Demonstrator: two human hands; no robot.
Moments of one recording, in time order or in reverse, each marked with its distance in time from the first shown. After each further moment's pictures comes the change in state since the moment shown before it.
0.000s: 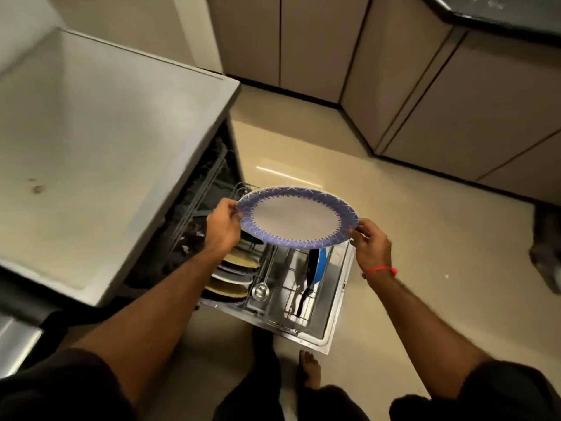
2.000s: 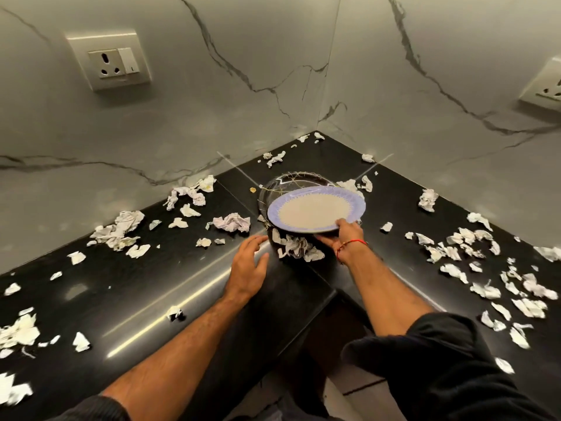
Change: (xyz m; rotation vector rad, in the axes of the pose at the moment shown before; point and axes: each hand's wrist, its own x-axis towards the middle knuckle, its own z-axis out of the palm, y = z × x) left_hand -0.753 -0.409 -0.351 -0.152 1.657 -0.806; right_hand -0.900 -0.270 0.473 -0.161 -1.869 0.188
